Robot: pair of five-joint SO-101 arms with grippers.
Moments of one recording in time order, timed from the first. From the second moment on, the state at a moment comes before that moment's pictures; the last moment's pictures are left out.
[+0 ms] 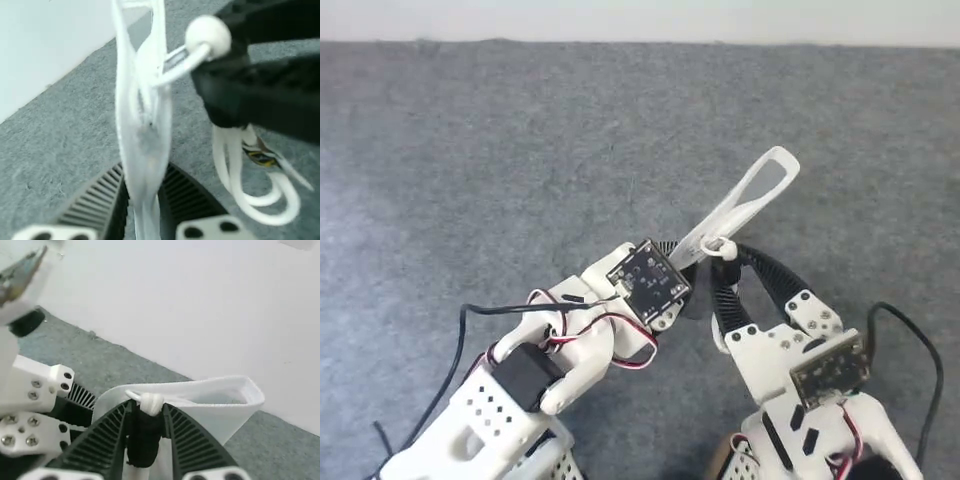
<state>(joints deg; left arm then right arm) 37.2 -65.4 63.7 44.8 -8.7 -26.3 -103.5 54.4 63.0 10.1</state>
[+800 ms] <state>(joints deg) 36.7 -65.5 63.7 45.1 -9.1 -18.5 -104.2 58.5 52.4 6.7</state>
